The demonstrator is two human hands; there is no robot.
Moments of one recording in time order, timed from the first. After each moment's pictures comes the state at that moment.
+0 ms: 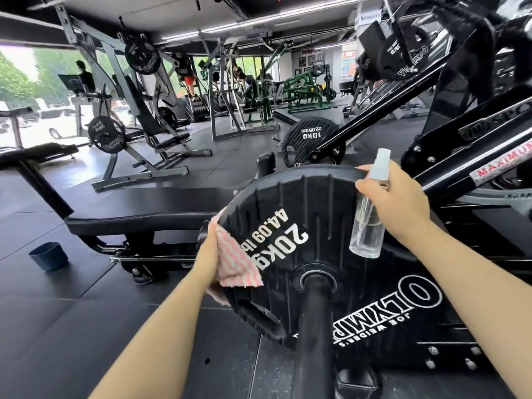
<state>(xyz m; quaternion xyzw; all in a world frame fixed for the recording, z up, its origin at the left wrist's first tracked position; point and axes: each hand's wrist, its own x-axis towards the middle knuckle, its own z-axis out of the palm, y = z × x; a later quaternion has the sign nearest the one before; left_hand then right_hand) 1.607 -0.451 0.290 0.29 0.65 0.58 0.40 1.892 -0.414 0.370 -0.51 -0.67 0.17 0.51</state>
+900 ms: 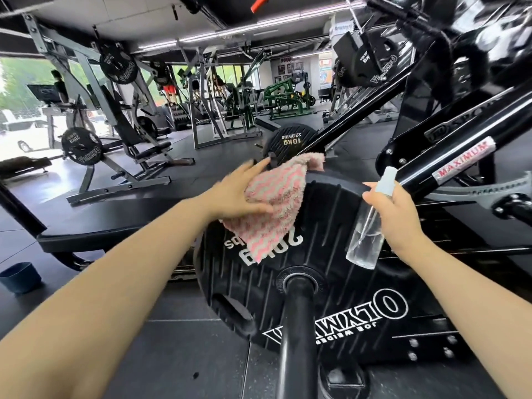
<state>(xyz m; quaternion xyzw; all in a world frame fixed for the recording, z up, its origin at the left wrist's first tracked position) 1.651 -0.409 0.410 0.81 0.55 0.17 -0.01 1.923 -0.410 0.341 -0.48 -0.57 0.32 0.59</state>
